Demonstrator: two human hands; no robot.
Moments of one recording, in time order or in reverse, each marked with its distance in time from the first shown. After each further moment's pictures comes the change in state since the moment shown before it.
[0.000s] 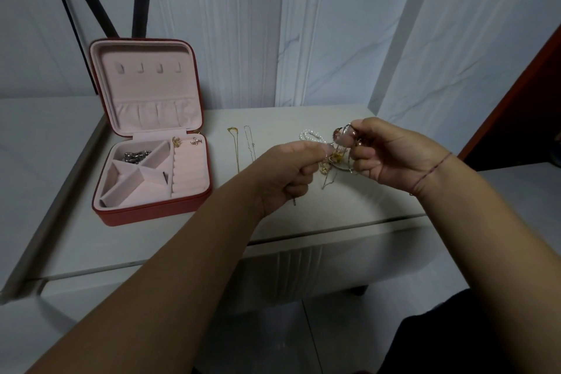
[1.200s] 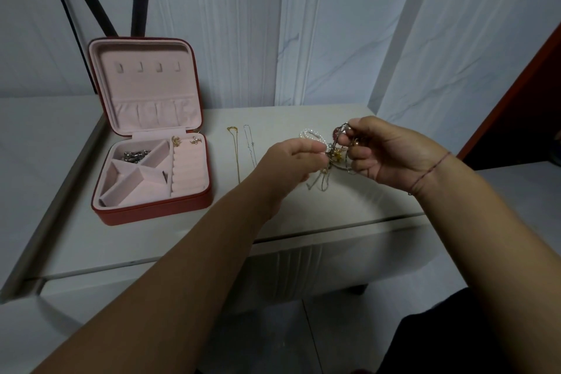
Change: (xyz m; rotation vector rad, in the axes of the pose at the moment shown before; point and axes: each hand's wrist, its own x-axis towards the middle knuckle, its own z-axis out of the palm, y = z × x) left_hand -0.001 -0.006 0.003 0.280 0.187 0.143; right_hand 0.000 0.001 0.002 -0.007 0.001 0.009
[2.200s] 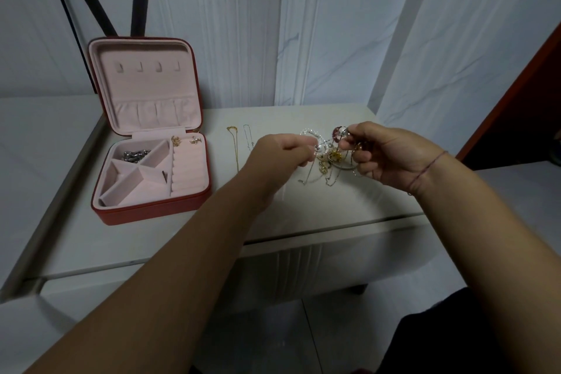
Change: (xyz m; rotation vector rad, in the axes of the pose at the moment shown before) left_hand 0.002 0.003 -0.008 0.085 0.114 0.090; right_hand 0.001 0.001 -0.003 -0.109 0.141 0.035
